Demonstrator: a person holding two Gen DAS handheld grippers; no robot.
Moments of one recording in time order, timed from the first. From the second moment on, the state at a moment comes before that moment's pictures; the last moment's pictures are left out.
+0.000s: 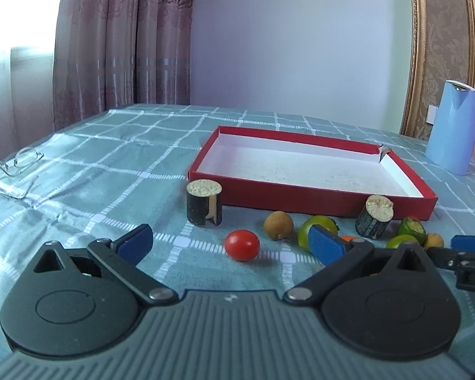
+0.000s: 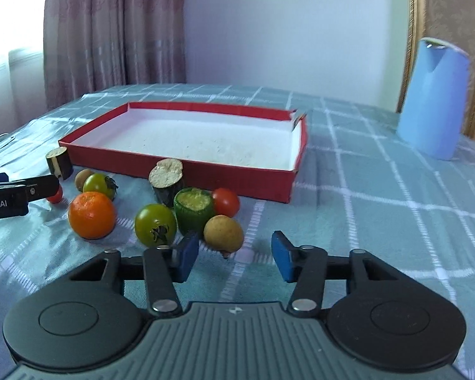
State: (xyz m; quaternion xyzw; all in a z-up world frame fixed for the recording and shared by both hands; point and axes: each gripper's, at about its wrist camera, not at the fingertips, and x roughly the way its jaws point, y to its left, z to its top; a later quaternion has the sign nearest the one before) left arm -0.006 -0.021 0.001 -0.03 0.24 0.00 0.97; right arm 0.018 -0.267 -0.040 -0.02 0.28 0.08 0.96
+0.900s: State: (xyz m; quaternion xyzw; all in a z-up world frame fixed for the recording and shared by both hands) left arm -0.001 -0.024 -0.001 -0.03 0.25 0.01 0.97; right arm 0.017 -0.252 -0.036 -0.07 0.26 0.05 0.96
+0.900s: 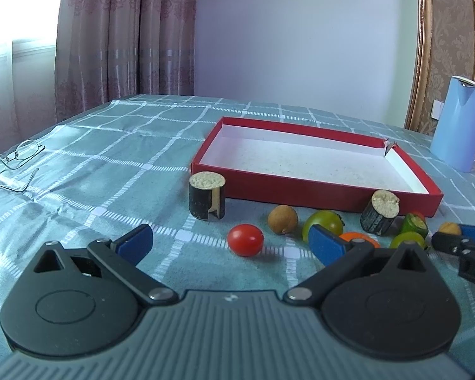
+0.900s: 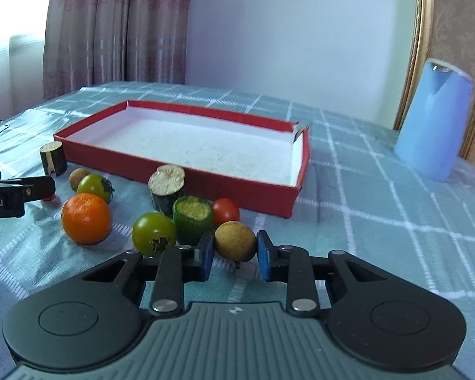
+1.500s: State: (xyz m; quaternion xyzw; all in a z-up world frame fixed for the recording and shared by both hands) left arm -0.001 -0.025 0.000 -0.02 0.26 0.01 0.97; right arm 0.018 -0.240 0.003 -0.10 0.20 0.02 0.97
